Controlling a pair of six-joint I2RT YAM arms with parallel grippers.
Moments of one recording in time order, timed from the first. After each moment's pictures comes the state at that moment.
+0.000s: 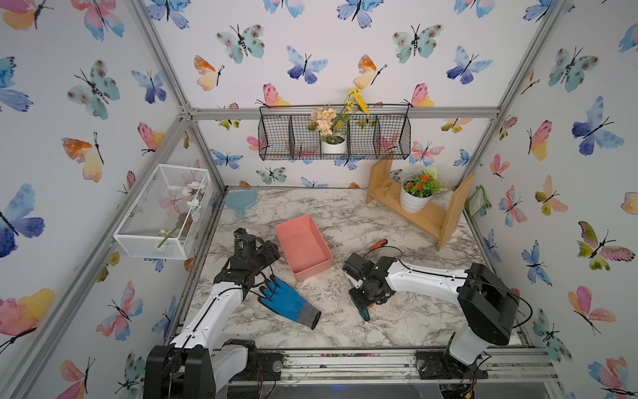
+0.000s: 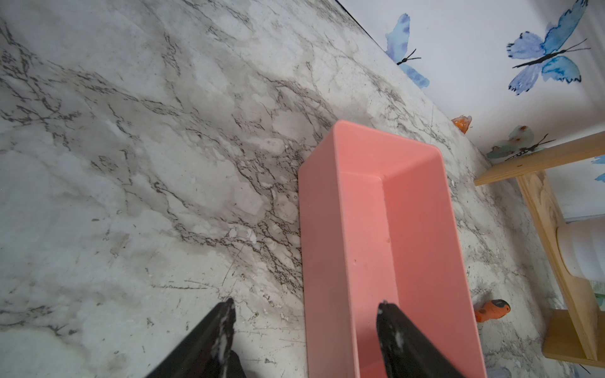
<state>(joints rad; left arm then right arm) -0.12 1.09 0.61 -0.21 0.07 -0.65 0.98 1.70 1.04 -0.75 -0.05 0.42</state>
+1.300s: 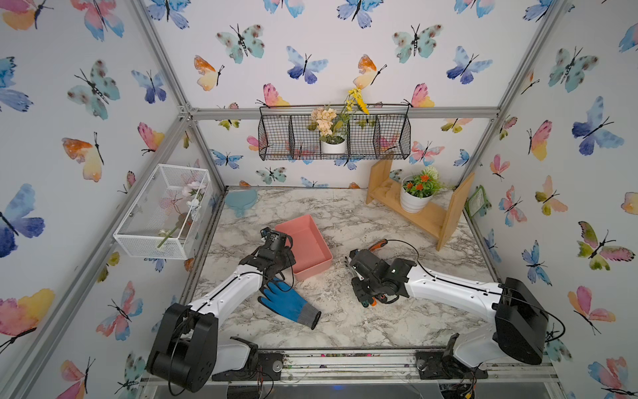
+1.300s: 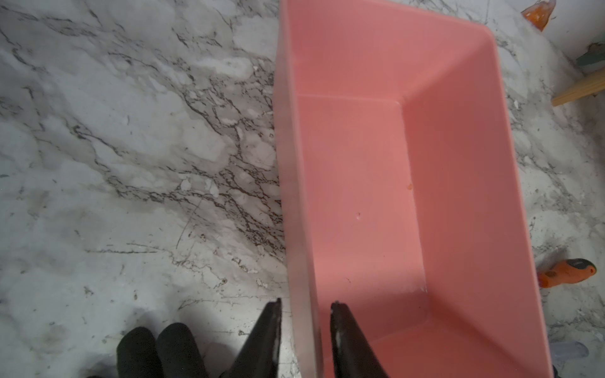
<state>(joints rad) -0.37 1.31 0.74 -0.34 -0.12 -0.71 0.99 1.49 0.99 -0.65 0.08 0.50</state>
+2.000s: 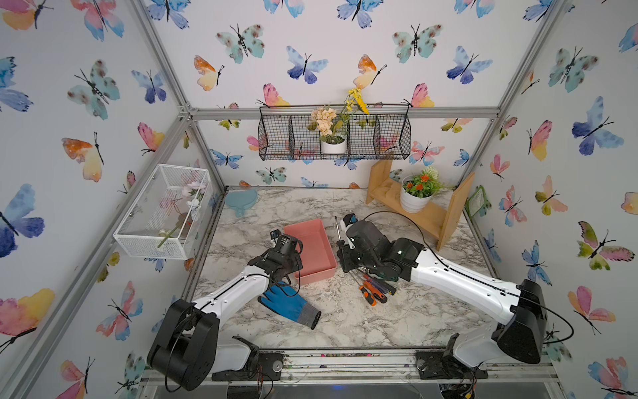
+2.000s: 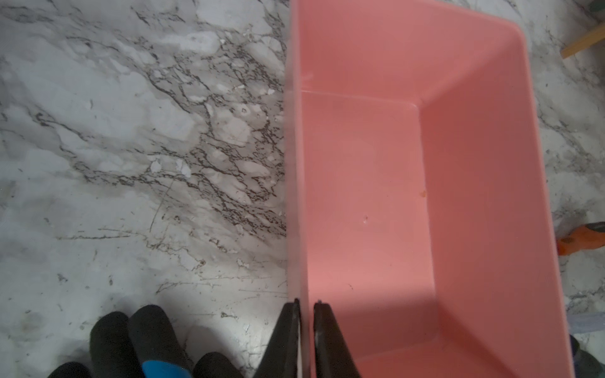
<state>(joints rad) -0.47 1.32 0.74 -0.35 -0.17 -0.70 0.99 1.54 1.37 -0.62 0.15 0.51</state>
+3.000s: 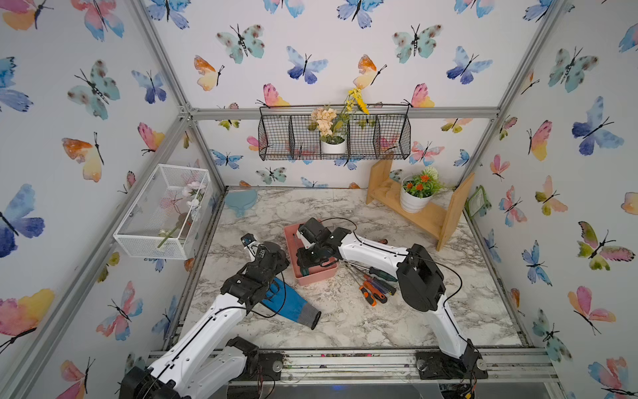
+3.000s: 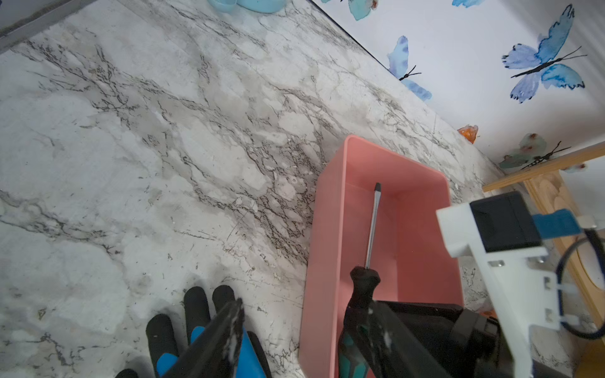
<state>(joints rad) -0.46 0.94 0.66 -0.45 -0.36 -0.86 0.97 2.23 1.85 -0.62 -0.19 0.54</state>
